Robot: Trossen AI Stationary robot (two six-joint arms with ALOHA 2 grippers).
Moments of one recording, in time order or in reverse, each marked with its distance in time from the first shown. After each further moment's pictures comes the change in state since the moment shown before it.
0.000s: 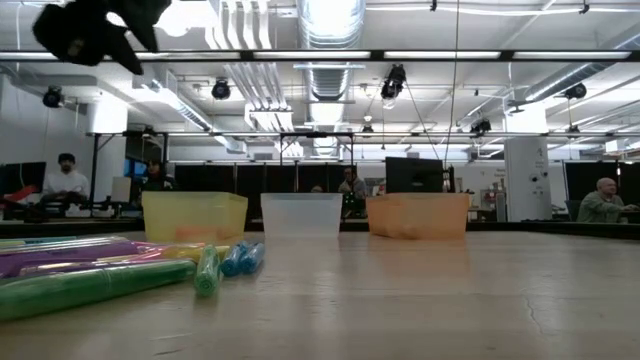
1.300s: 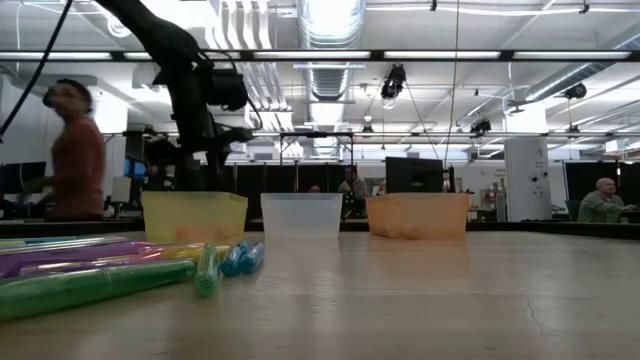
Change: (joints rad) left arm 1.034 0.451 0.003 0.189 0.253 0.627; right arm 0.009 0.000 0.000 -0.003 0.002 -0.188
